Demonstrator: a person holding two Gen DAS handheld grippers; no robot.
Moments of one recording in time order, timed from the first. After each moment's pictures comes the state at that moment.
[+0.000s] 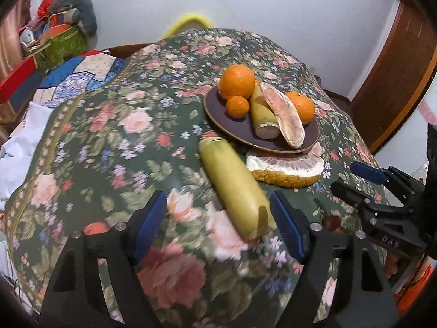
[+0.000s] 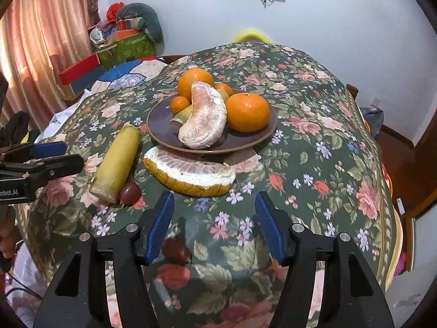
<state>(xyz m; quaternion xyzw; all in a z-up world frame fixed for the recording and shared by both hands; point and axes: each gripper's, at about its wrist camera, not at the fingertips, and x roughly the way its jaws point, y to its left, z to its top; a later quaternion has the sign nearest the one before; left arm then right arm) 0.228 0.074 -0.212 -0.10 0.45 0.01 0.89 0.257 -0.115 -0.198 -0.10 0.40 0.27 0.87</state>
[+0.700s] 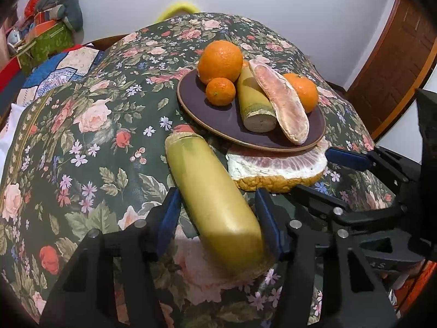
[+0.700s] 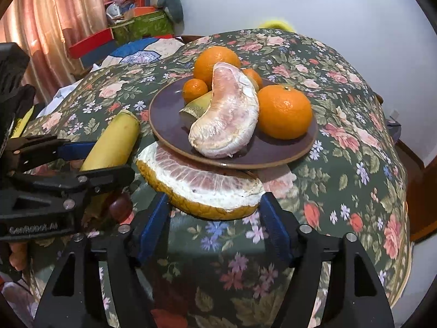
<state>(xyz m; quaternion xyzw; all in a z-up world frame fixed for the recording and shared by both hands) 0.264 0.058 -0.245 -0.10 0.46 -0.01 0.88 0.290 -0.079 -0.223 -0.15 0.42 0.31 0.84</state>
